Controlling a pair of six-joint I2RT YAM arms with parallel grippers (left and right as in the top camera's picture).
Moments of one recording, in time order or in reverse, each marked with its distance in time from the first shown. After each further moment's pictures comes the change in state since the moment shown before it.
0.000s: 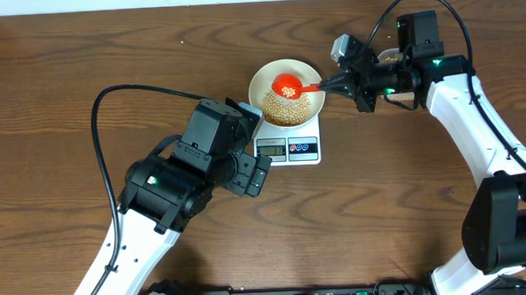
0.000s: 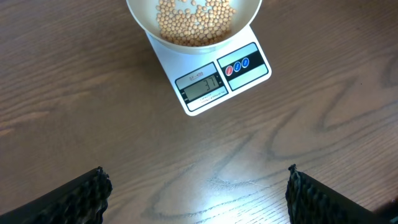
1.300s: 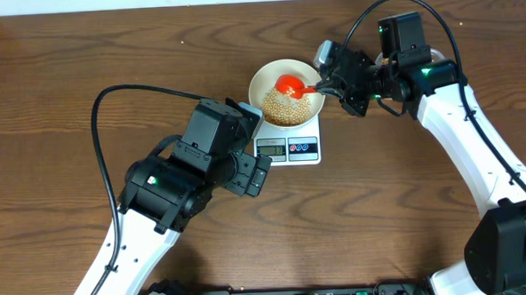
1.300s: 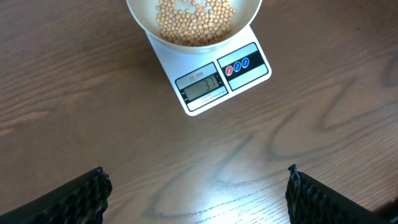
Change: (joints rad) left arm 0.000 0.000 0.000 0.000 0.000 0.000; right arm 0.101 -0.090 0.000 -0.033 0.285 0.030
